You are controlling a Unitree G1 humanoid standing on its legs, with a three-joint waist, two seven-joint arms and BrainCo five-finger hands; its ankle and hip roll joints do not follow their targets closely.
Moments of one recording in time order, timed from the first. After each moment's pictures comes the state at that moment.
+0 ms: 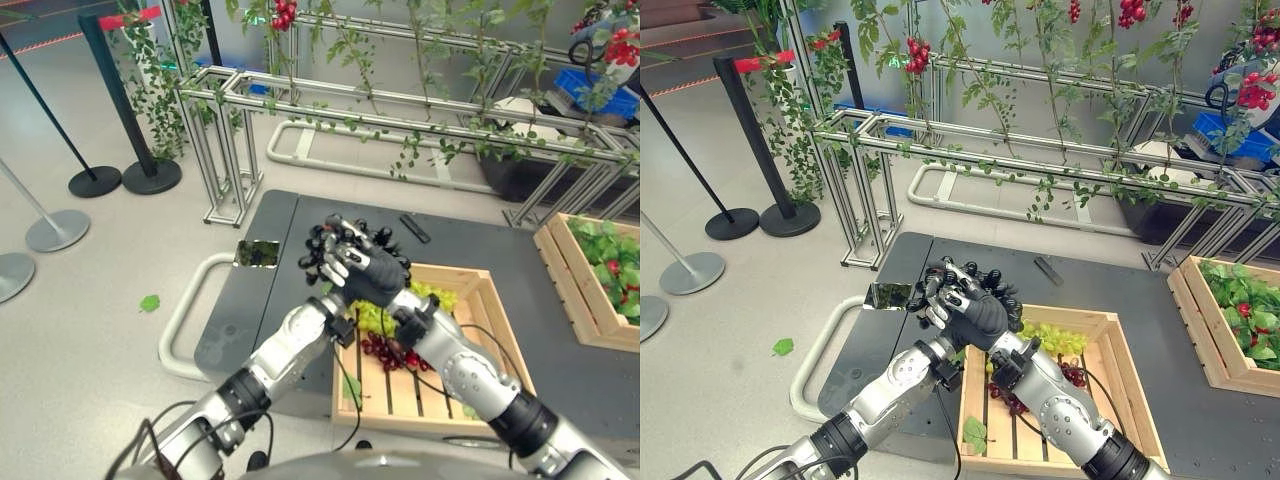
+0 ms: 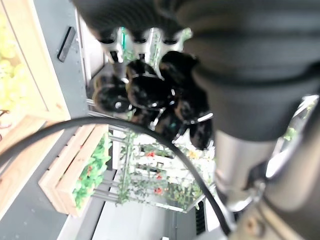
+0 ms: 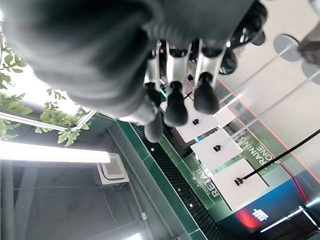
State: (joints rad) left arm -0.34 0.21 -0.75 0.30 -0.53 -0.17 -0.08; right arm -0.19 -0.44 0.60 -0.19 1.23 -0.06 0.28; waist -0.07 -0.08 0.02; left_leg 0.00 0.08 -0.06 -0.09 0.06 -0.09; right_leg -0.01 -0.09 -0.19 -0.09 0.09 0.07
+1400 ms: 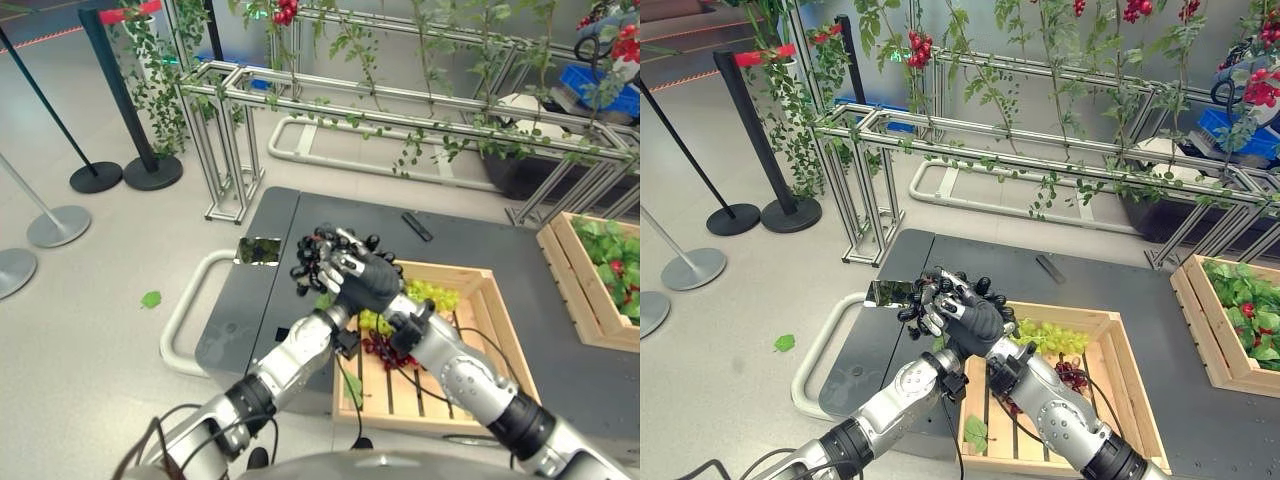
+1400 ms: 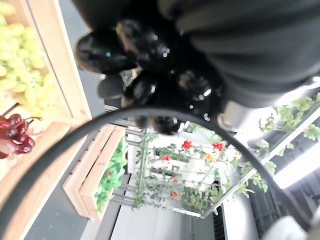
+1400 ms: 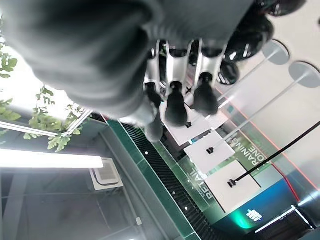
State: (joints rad) left arm -0.34 0.19 -0.80 0.39 -0.48 -0.21 -0.05; right arm -0.19 -0.45 0.64 -0.17 1.21 -0.08 0.27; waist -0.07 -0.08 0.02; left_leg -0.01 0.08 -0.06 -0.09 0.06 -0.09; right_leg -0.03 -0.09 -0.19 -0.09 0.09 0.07
